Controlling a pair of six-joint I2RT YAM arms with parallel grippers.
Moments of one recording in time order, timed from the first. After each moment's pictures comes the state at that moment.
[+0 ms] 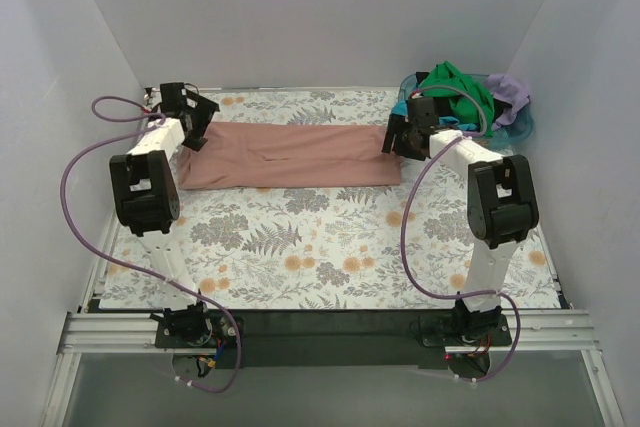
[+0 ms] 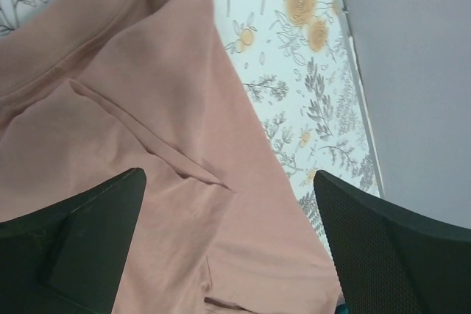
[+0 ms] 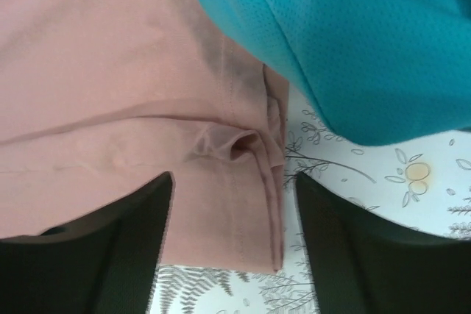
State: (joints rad) left arm 0.12 2.07 1.57 -0.28 0.02 -1.02; right arm 0.26 1.93 1.35 -0.28 0.01 0.41
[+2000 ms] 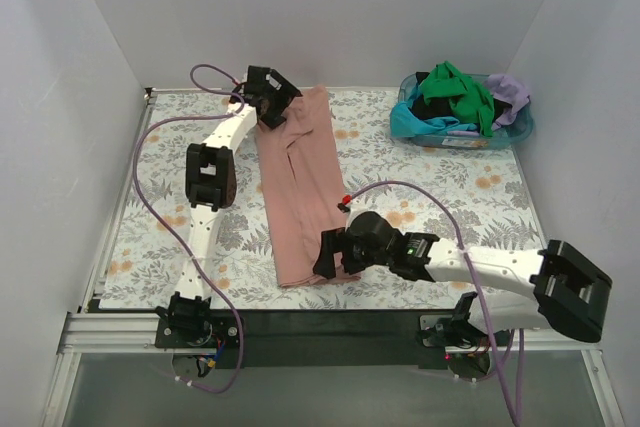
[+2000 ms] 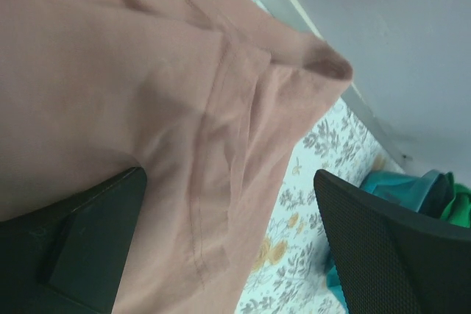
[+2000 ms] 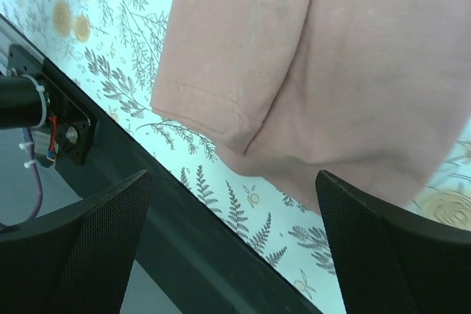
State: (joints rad) left arm -0.22 2.65 2.38 -0.40 0.12 -1.06; right arm 1.09 1.27 0.60 -0.04 -0.05 0.76
